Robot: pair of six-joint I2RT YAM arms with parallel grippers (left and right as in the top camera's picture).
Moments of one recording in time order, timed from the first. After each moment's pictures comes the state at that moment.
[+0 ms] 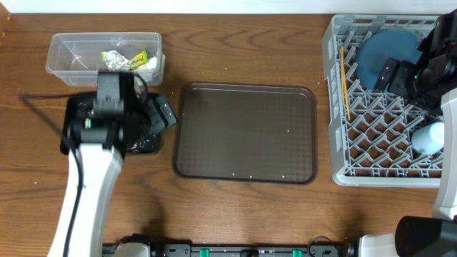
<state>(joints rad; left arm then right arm) -0.03 1.25 1.12 -0.94 0.13 -0.53 -0.18 1.62 1.77 -1.33 0.02 0.26</state>
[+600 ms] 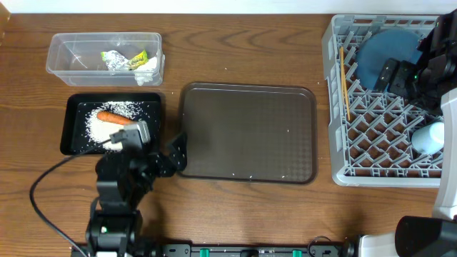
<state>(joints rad) -0.03 0.56 0.40 -0.26 0.33 -0.40 -0.18 1.62 1.77 -1.33 0.02 0.26</state>
